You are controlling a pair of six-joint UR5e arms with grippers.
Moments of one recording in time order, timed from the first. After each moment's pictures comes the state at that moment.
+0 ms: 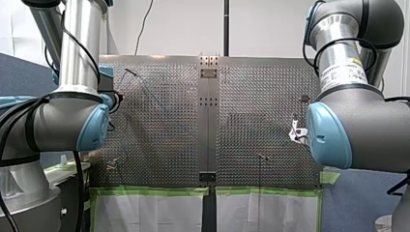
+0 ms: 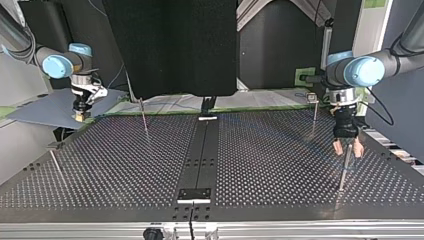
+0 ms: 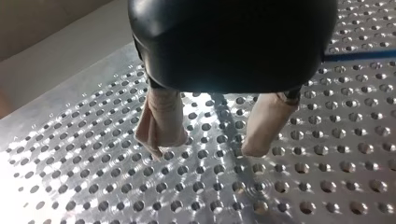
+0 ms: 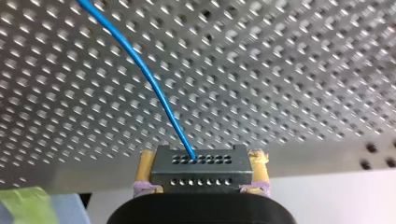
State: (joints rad) left arm 0.27 -1.78 -1.98 -2.32 -1.46 -2.50; right arm 1.58 -0.84 1.63 -0.76 1.44 1.70
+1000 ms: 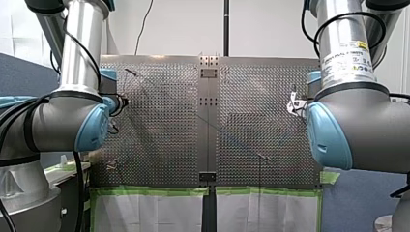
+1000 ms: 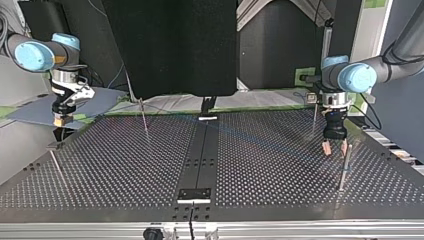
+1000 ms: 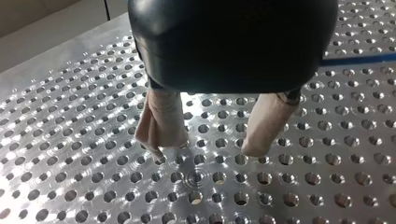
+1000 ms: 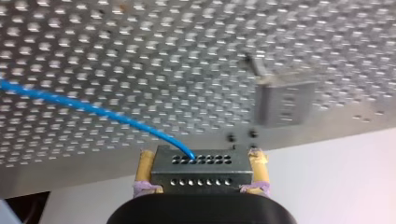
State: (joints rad) left arm 0.24 -1.84 -1.95 -2.35 -1.43 -2.48; right arm 1.61 -1.12 1.73 -0.66 1.52 1.77
